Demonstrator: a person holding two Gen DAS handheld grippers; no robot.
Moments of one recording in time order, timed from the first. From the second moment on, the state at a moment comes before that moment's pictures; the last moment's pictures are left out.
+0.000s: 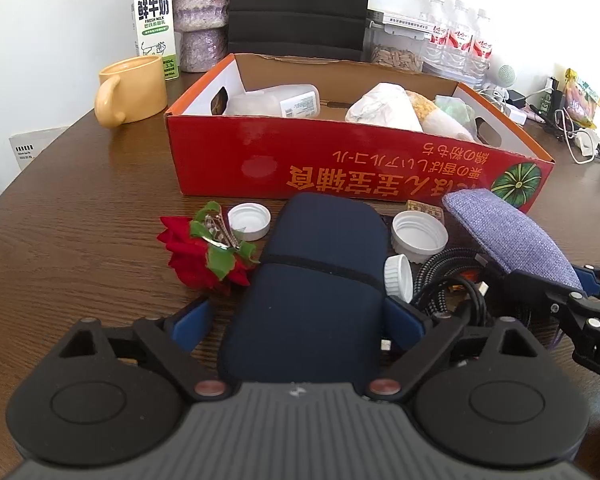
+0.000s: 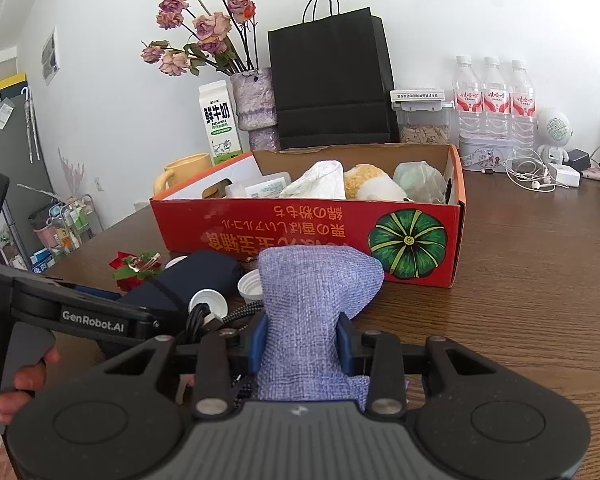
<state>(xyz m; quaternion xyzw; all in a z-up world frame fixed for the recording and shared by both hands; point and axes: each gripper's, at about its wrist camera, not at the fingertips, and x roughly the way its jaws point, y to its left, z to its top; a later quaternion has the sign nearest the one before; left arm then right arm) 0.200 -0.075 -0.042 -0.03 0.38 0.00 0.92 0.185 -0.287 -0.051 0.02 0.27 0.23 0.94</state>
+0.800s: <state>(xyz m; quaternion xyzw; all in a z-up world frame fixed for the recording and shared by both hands) 0.161 -0.074 -0.002 0.01 0.31 -0.01 0.95 0.167 -0.278 -0.037 0.01 0.24 0.20 0.95</state>
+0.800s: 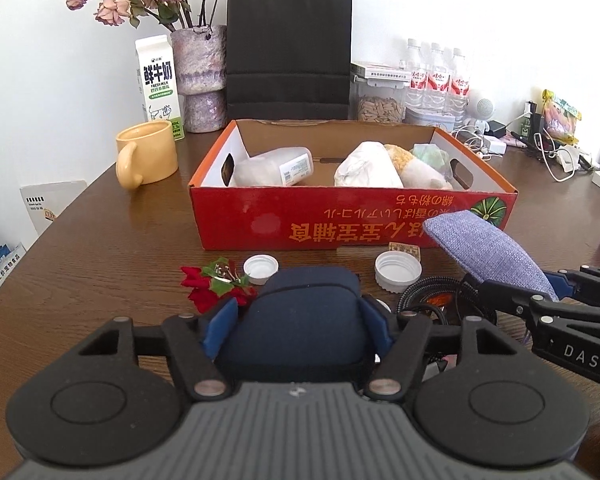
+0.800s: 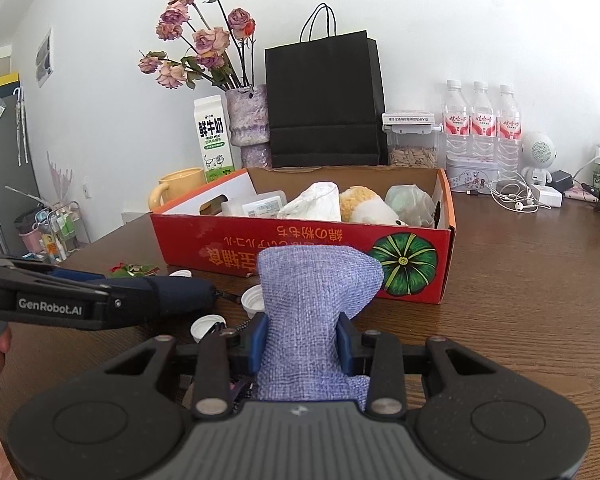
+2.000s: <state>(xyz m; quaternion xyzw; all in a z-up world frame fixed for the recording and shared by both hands) 0.175 -0.041 -0.043 -0.02 0.38 0.04 0.92 0.151 -0.258 -0.031 0.00 0.24 0.20 0.95</state>
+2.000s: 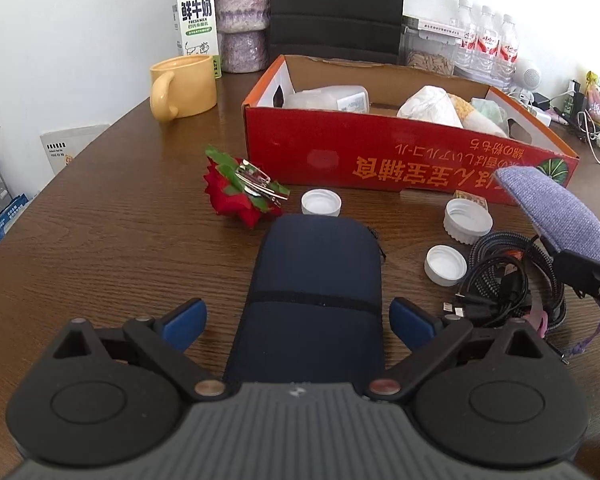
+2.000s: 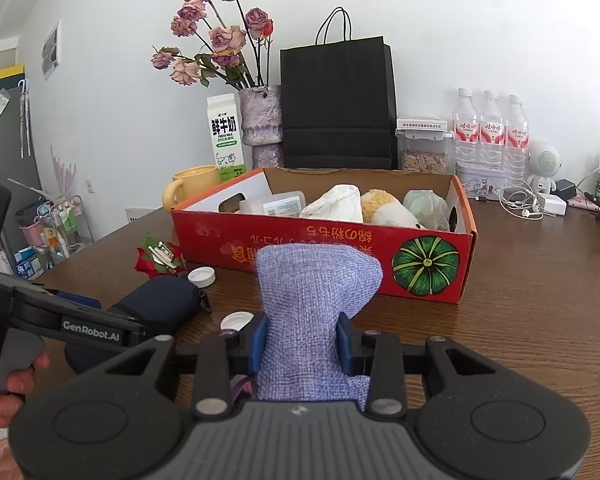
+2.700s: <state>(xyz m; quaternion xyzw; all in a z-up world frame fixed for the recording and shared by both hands) 0.161 -0.048 -0.022 -0.02 0.36 0.03 0.93 0.149 -0.258 -0.026 0.00 0.24 0.20 0.95</state>
